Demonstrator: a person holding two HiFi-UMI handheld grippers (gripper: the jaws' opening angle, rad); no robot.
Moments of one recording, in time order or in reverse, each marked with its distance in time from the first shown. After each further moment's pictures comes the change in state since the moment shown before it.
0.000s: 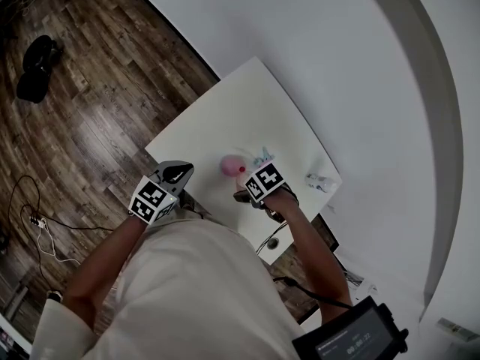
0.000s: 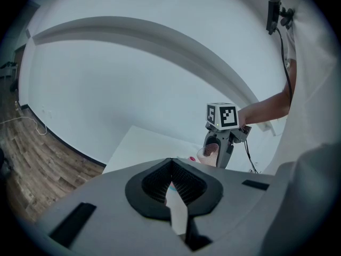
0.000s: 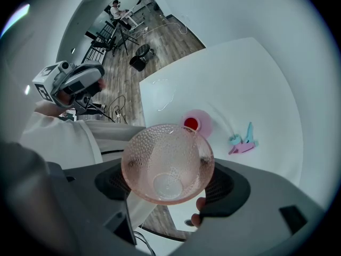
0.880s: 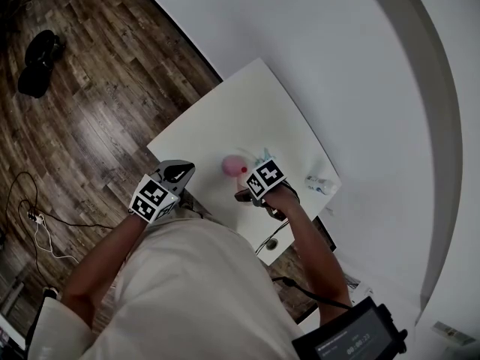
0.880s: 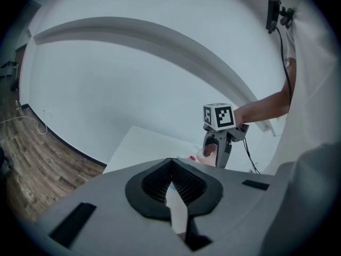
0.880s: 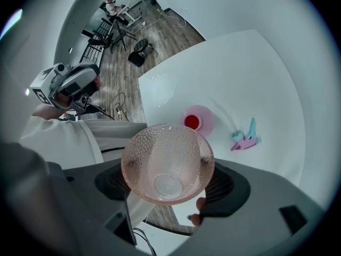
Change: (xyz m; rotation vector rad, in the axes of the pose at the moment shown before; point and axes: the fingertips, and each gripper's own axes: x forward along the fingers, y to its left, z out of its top) left arm -0.002 0.003 -0.001 -0.006 -0.002 0.003; right arm 0.003 -0.003 0.000 0.017 0.062 0.026
